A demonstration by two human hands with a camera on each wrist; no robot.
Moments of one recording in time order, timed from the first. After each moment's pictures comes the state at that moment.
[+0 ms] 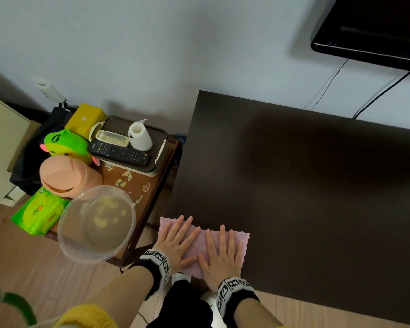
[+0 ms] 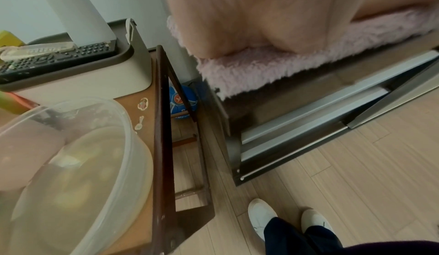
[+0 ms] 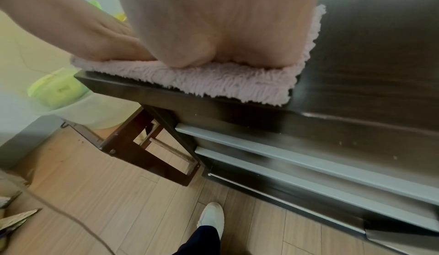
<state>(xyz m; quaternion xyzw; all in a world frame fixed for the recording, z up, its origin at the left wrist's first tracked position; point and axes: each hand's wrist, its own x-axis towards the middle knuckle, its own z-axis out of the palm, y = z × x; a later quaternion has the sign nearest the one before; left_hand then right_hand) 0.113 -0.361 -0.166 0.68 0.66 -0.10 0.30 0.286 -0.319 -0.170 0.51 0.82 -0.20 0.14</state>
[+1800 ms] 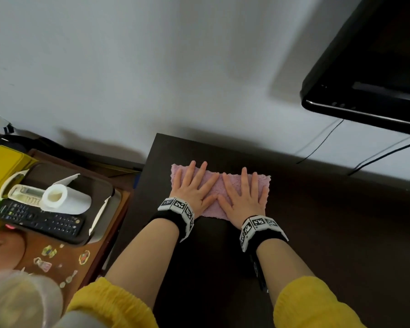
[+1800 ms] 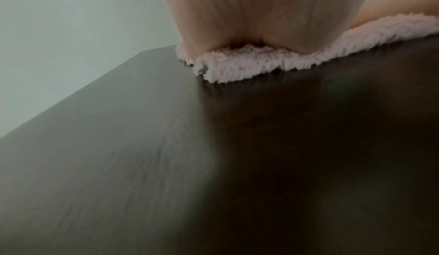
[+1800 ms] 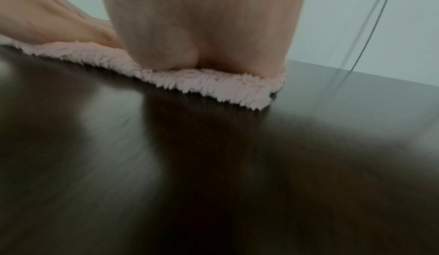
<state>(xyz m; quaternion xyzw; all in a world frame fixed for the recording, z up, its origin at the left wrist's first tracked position) 0.101 0.026 -0.170 0.66 0.73 -0.08 0.17 0.254 0.086 -0.161 0.49 0.83 -0.19 0.18</state>
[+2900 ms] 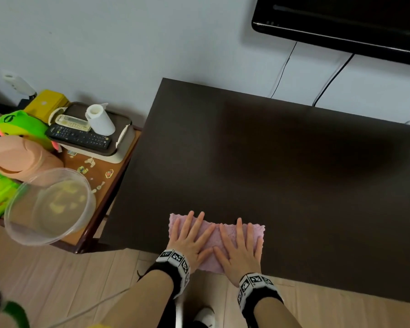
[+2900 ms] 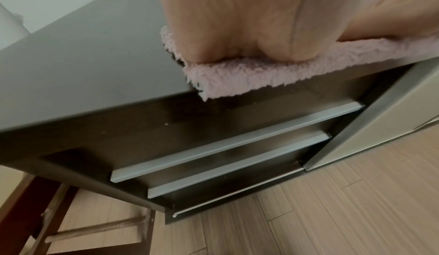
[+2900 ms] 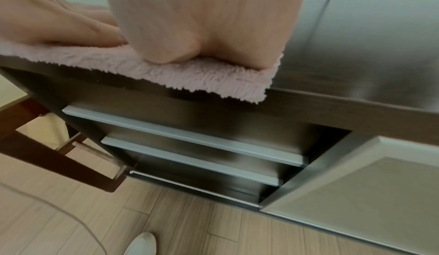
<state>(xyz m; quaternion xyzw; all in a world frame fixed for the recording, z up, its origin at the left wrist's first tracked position) 0.296 -0.329 -0.160 0.64 0.69 -0.12 0.30 0.456 -0.278 -0.146 0.49 0.80 -0.24 0.23</state>
